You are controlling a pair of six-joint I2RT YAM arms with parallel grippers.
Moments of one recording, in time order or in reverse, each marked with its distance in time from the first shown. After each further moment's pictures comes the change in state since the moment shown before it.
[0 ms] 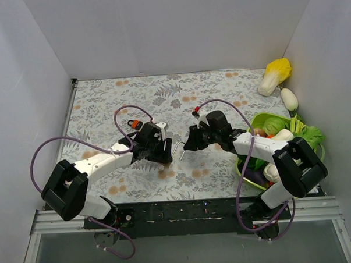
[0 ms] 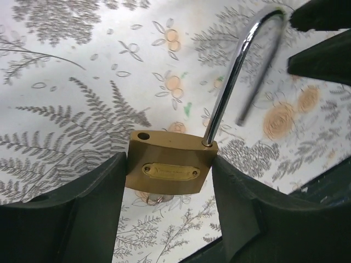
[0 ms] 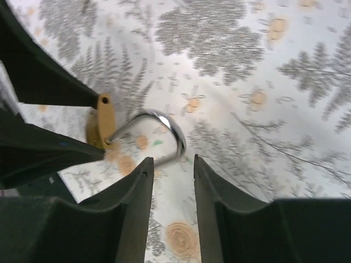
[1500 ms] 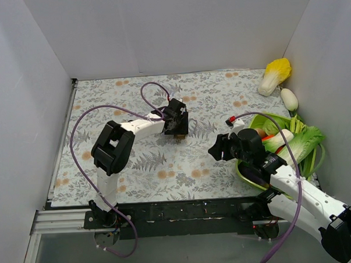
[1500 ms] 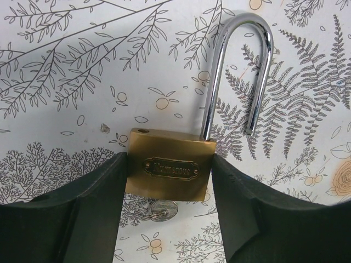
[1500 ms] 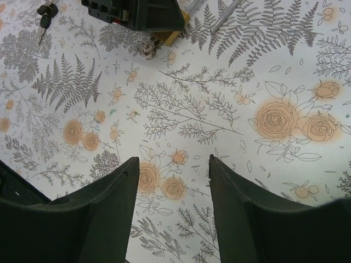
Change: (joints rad) left arm 0.023 0.645 0.609 0.014 -0.228 -0.134; right arm -0.058 -0.688 -0.287 -0.260 0.361 0.008
